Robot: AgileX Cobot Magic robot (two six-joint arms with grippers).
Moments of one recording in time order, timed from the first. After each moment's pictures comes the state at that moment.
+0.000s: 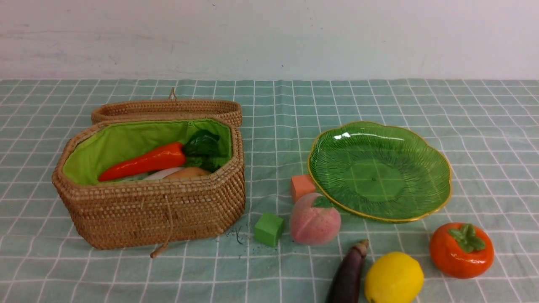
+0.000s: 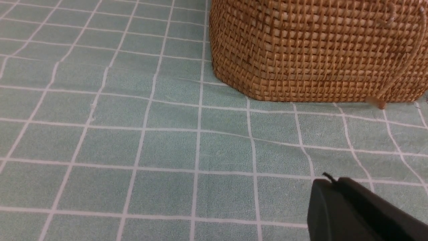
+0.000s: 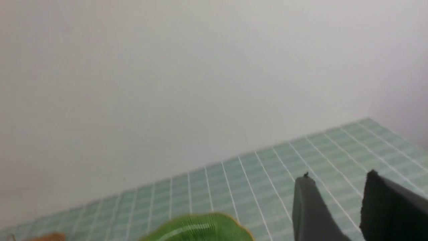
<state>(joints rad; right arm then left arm) -0.03 0.50 -0.67 -0.24 0.35 0.52 -0.06 -0.01 0.03 0.06 0.40 -0.22</state>
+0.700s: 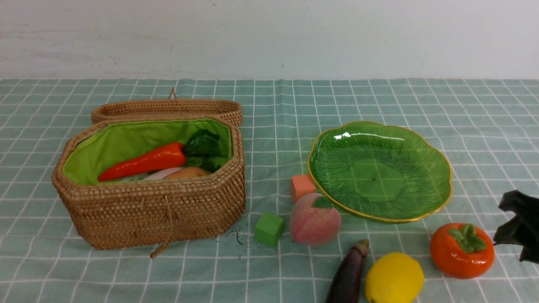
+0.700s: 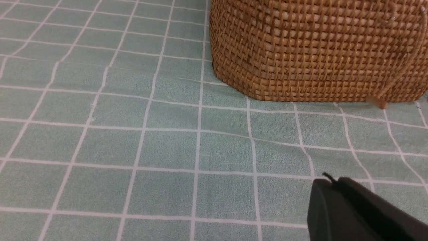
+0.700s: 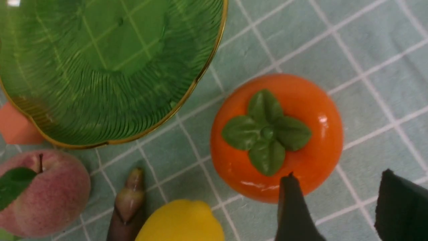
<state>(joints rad) -0.05 1.22 -0.68 0.35 0.55 0.27 -0.06 -0.01 0.03 0.06 0.40 -0.22</state>
